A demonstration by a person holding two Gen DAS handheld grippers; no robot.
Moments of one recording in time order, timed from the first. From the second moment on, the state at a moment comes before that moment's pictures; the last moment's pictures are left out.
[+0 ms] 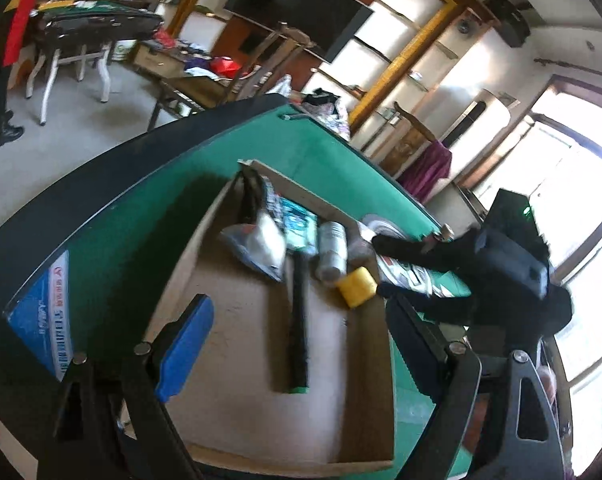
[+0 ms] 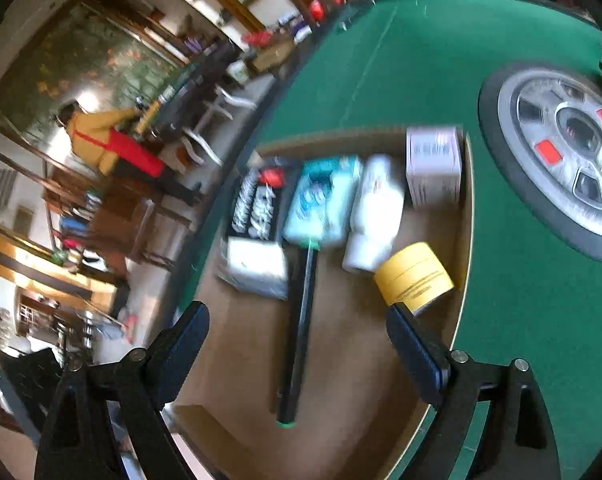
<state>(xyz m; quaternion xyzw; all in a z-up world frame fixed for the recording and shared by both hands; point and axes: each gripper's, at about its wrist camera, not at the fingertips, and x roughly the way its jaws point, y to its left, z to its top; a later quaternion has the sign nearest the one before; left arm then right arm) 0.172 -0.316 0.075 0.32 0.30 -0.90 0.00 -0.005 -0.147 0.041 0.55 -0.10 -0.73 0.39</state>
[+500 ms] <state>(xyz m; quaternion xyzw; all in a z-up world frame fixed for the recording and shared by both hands) 0.136 -0.202 0.096 0.36 0.21 -0.90 -0.13 0.000 0.092 0.141 0.33 0.00 -0.94 0.07</state>
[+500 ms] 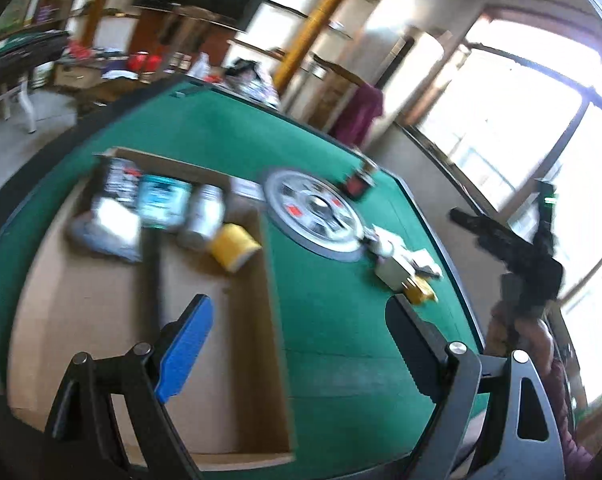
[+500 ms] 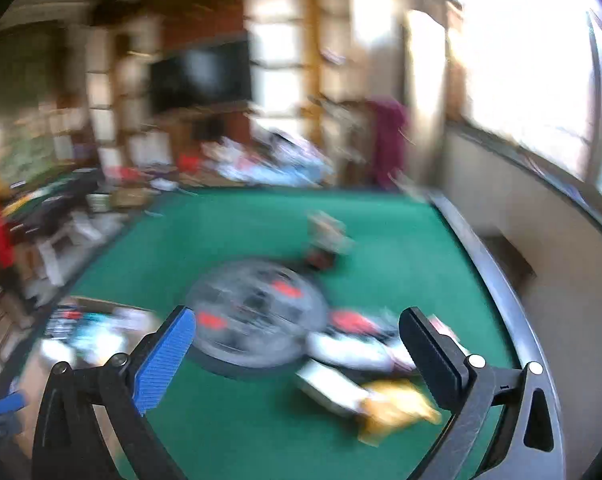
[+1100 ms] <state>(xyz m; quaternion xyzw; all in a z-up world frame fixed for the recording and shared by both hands) 0.117 -0.151 0.074 0.42 0.19 -0.88 -0.11 -0.067 0.088 0.024 0.49 -0.12 -0.81 0.30</state>
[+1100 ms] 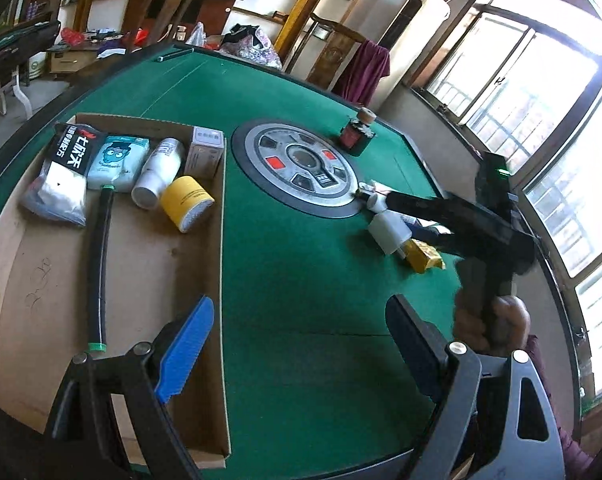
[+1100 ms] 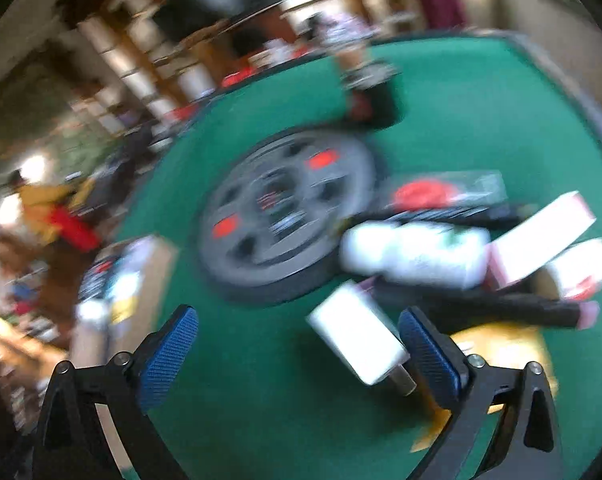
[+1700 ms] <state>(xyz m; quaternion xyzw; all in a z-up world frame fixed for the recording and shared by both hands) 0.014 -0.017 0.042 0.46 0.04 -0.88 -0.09 -0.055 0.206 0.039 0.38 -0.26 -0.85 0.24</state>
